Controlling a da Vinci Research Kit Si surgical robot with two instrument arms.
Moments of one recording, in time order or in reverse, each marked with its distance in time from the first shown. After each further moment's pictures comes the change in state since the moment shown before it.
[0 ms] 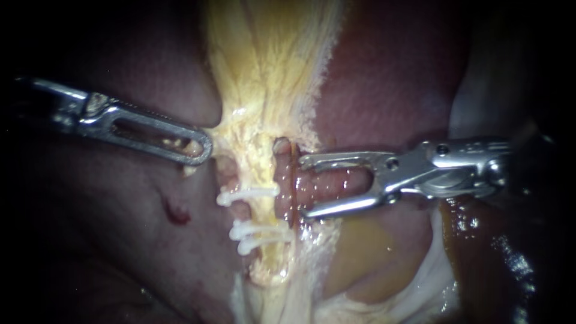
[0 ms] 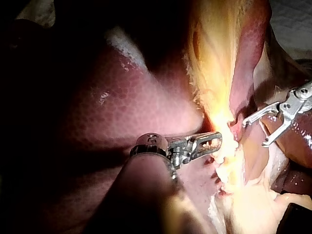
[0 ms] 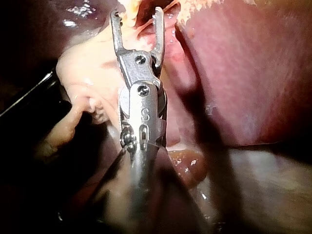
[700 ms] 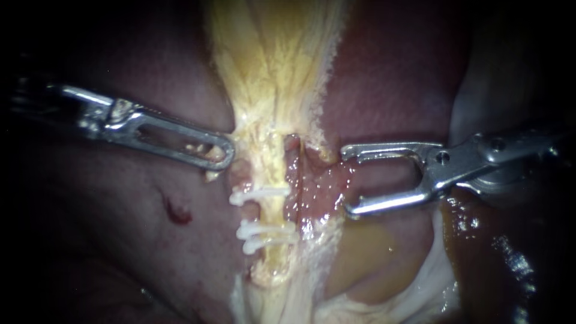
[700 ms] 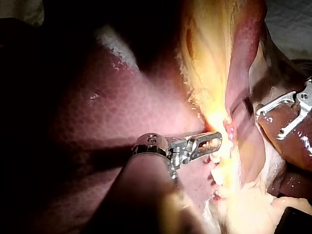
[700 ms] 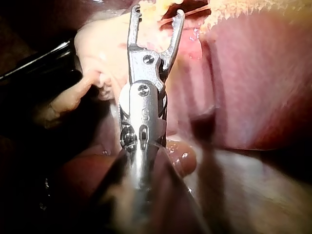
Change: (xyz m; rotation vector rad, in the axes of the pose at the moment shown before) right arm 0.002 -0.001 -0.004 0.001 0.004 -0.063; left arm 0.000 0.001 0.005 0.006 0.003 0.005
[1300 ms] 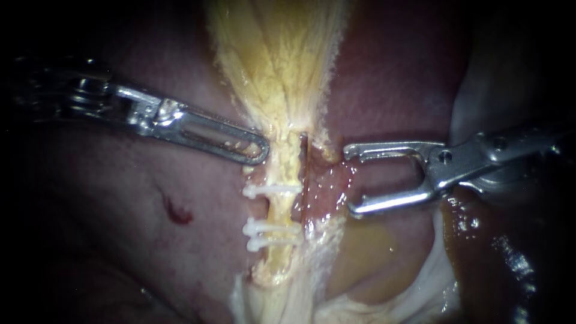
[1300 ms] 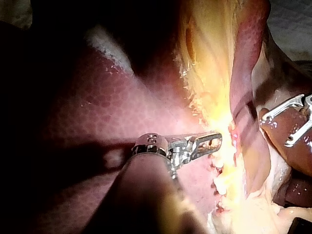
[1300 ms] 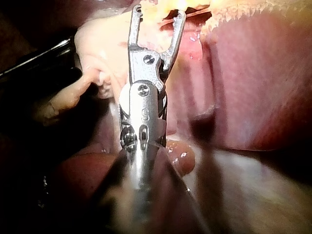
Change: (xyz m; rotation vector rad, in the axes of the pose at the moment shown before) right arm 0.000 0.000 0.000 0.000 0.000 -0.006; left arm 0.000 0.003 0.005 -0.001 0.029 0.006
